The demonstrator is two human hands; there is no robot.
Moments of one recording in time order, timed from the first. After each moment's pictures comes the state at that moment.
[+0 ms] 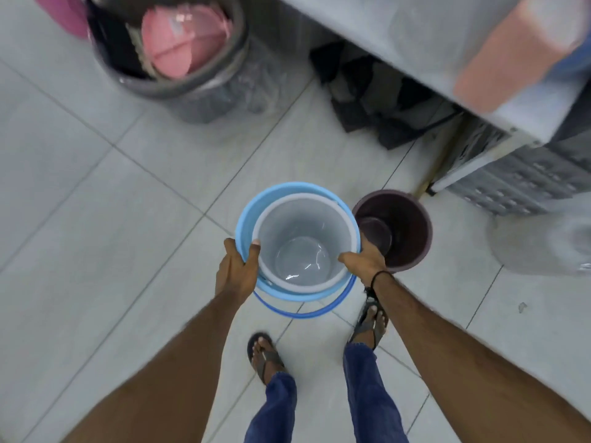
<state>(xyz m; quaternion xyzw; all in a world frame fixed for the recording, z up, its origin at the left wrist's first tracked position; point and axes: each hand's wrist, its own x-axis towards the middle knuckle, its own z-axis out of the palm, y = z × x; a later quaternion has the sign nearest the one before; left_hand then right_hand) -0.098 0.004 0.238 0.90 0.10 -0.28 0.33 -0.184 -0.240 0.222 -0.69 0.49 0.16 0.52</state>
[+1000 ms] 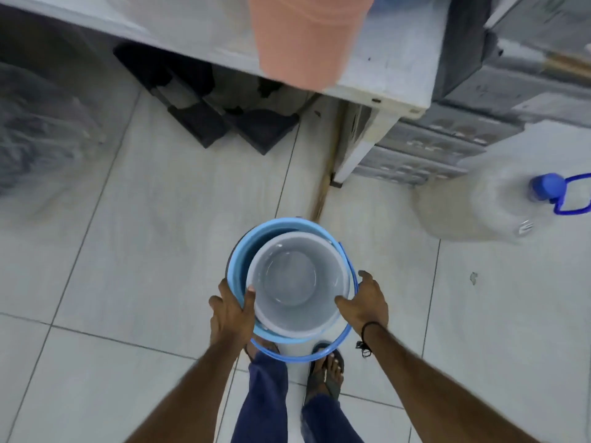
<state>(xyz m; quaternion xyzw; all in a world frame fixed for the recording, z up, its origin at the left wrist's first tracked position) -0.116 -0.316 0.011 0.90 -0.02 -0.40 0.20 -0.279 -0.492 0.021 -0.64 0.65 0.17 0.37</state>
